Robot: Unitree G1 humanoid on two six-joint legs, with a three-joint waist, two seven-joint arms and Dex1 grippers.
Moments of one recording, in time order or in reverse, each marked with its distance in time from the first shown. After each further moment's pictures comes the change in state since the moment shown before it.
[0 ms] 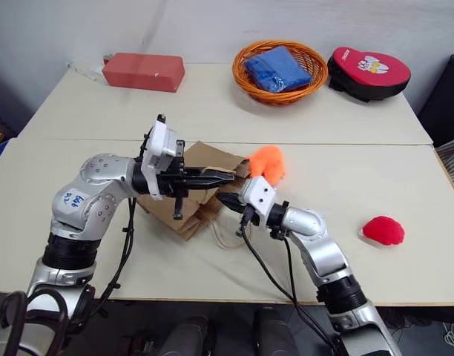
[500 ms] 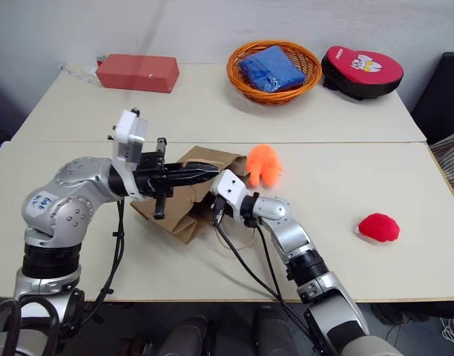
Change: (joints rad) left arm 0.047 0.052 0.151 -0.084 -0.197 0.155 0.062; right arm -0.183 0.136 0.039 0.375 -0.136 -0.081 -0.002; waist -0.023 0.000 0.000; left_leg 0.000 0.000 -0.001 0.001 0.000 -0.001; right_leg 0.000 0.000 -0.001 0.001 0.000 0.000
